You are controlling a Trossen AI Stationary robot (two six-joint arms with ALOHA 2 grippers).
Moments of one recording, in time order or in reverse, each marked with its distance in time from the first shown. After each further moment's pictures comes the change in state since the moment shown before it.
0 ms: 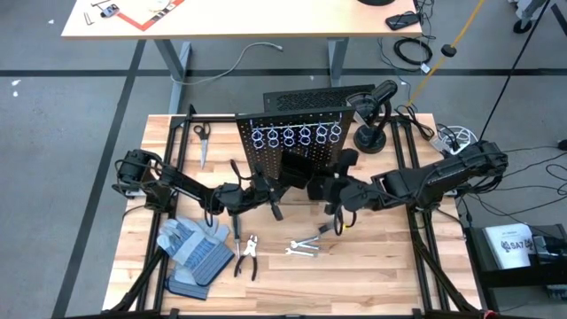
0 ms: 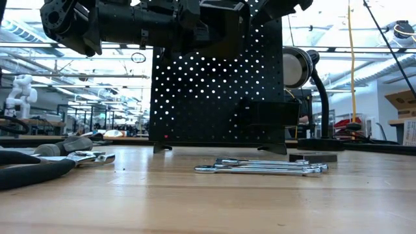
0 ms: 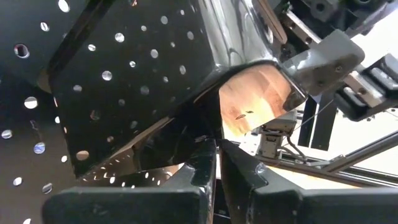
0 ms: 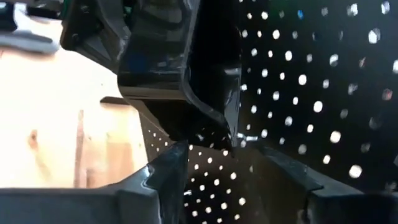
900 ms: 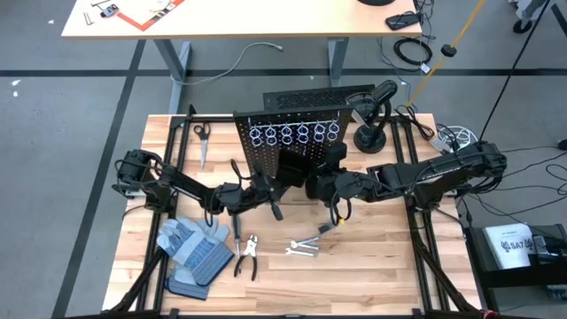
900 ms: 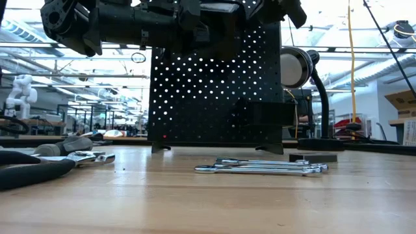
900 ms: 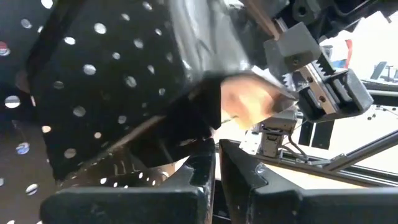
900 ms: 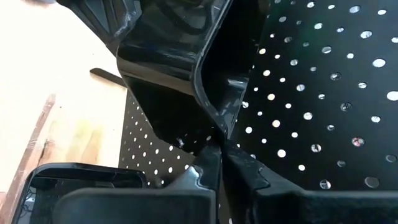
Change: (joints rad) left arm 0.000 0.000 0.000 -0.006 0.002 0.000; right arm -0.089 0.019 0.000 0.083 -0.102 -0.378
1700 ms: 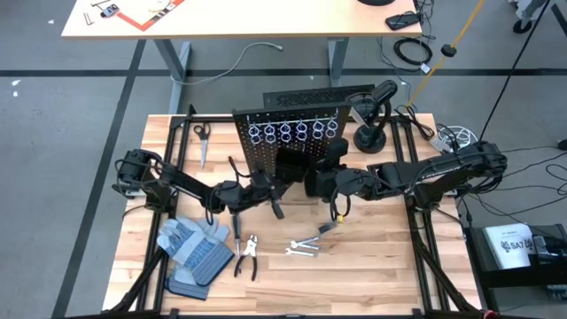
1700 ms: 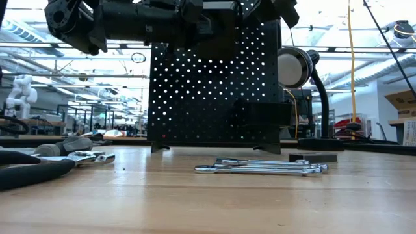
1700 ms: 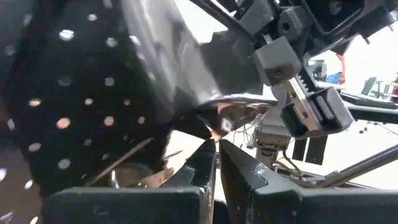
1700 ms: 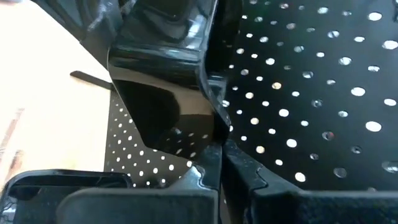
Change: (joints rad) left arm 0.015 0.000 0.015 0.044 0.029 0.001; right arm -0.010 0.000 0.000 0.051 0.042 -0.027
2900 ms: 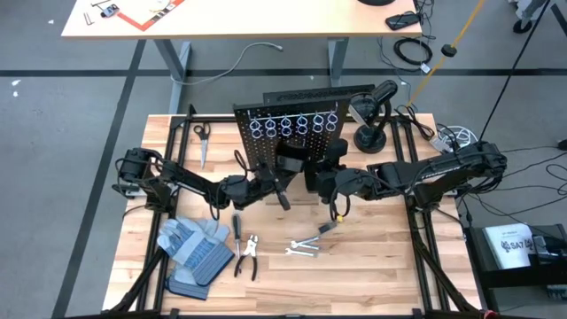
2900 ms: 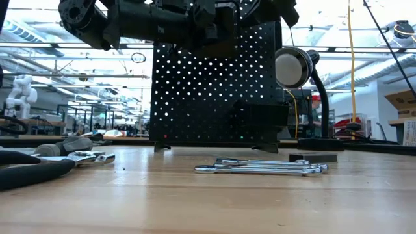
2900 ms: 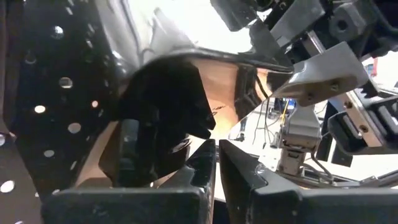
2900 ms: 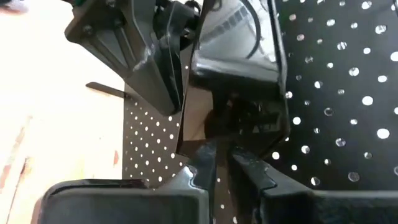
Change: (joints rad) left arm 0.050 0.000 0.071 -0.114 -0.037 0.000; right arm 0.001 0.001 0.000 0.000 -0.020 0.035
